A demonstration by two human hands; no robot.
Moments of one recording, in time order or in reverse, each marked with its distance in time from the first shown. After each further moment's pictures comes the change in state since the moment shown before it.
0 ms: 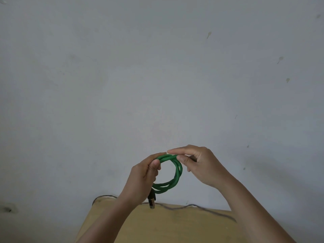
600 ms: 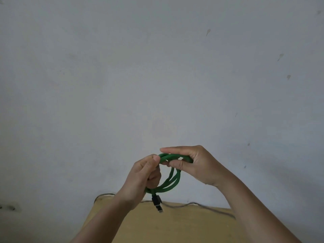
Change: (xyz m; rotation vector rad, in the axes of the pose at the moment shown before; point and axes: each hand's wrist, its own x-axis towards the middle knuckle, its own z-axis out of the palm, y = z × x) left_hand -0.003 0.019 -0.004 -0.591 -0.186 -0.133; right_hand 0.000 -0.011 0.001 0.266 -0.187 -0.059
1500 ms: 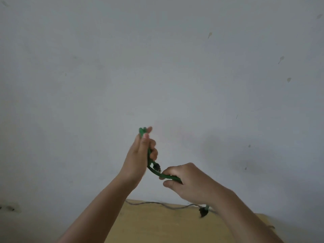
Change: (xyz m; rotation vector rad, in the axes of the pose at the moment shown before) left_hand 0.032 0.018 -0.008 0.122 0.257 0.119; right_hand -0.008 0.006 0.029 -0.511 -0.147 0.201
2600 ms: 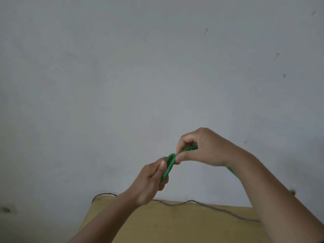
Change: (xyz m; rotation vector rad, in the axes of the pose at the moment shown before) left_hand -0.033 -0.032 0.009 0.249 -0.378 0.014; right_hand 0.003 -0.007 -0.077 0.060 0.091 -0.049
